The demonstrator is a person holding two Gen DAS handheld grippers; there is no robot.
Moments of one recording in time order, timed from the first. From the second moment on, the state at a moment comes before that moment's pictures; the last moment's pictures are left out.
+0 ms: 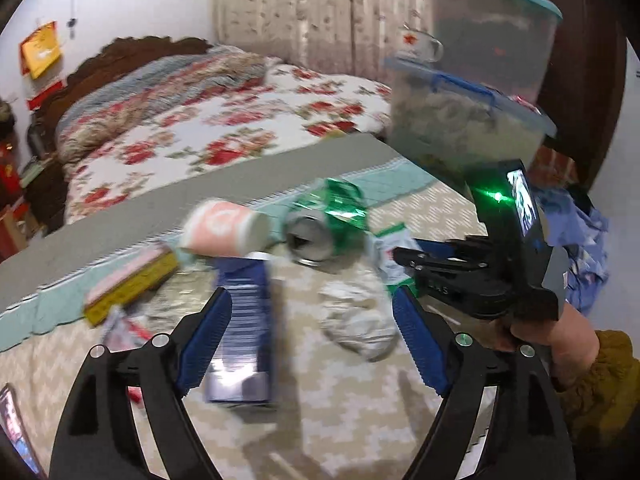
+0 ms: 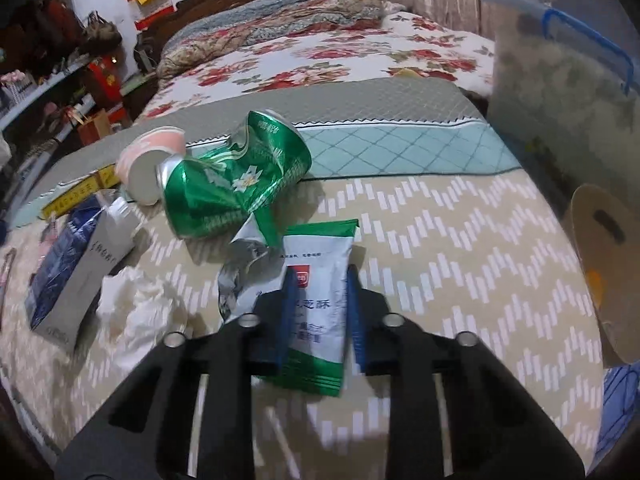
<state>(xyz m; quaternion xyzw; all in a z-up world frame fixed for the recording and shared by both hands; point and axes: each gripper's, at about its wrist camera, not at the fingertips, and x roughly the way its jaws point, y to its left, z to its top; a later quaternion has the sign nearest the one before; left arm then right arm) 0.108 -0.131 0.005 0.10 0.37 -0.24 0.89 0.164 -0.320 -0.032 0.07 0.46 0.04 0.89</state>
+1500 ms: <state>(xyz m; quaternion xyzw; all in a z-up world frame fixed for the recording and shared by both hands) 0.104 -0.177 -0.061 0.12 0.37 -0.27 0.88 0.100 -0.377 -0.030 0.24 0.39 0.10 0.88</state>
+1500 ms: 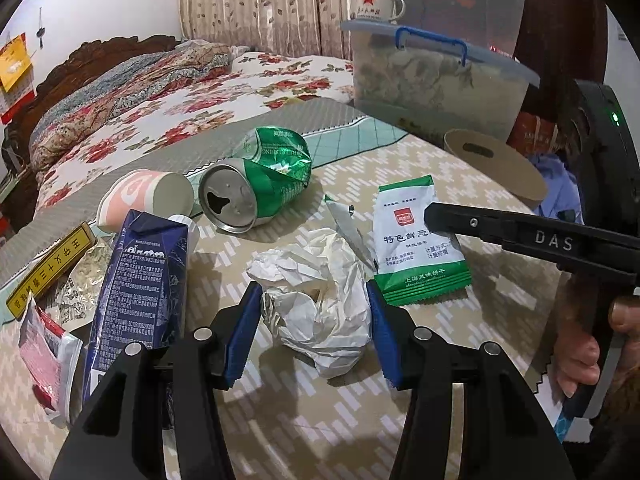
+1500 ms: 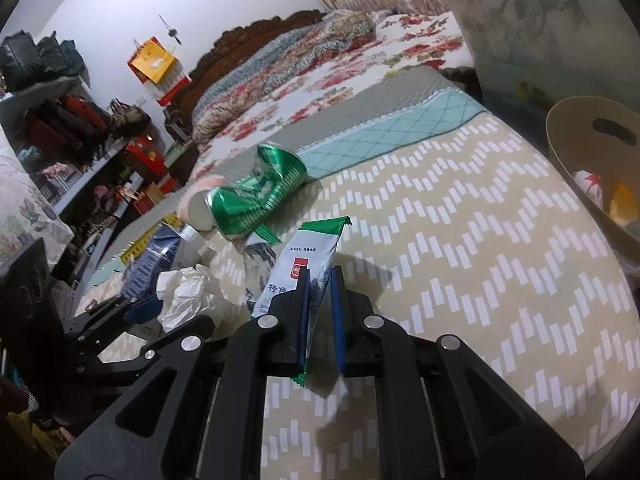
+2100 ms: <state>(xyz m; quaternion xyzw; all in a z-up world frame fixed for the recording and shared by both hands) 0.101 -0.176 -0.060 0.12 0.37 -0.27 0.88 0.098 -0.378 -0.029 0.25 0.38 0.11 0.89</state>
